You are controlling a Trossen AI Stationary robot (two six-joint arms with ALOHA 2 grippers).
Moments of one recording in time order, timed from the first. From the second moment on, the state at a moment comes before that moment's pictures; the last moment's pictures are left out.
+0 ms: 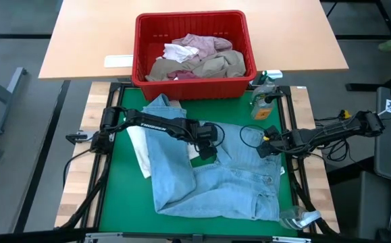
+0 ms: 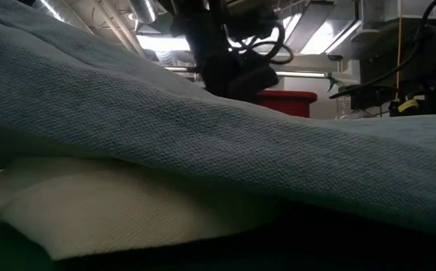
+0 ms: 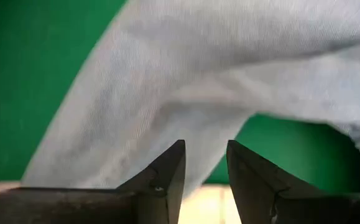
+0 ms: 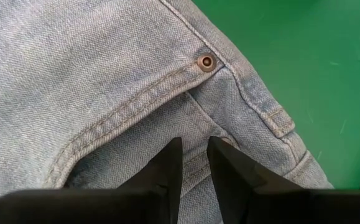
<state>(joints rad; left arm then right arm) 0.02 2.06 1.58 -0.63 -0.25 -0.37 0.16 0.84 0.29 -0.83 0.39 1.12</state>
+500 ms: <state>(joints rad) 0.09 2.06 1.59 -0.64 -0.29 -0.21 0.16 0.84 0.29 -0.83 0.38 1.12</state>
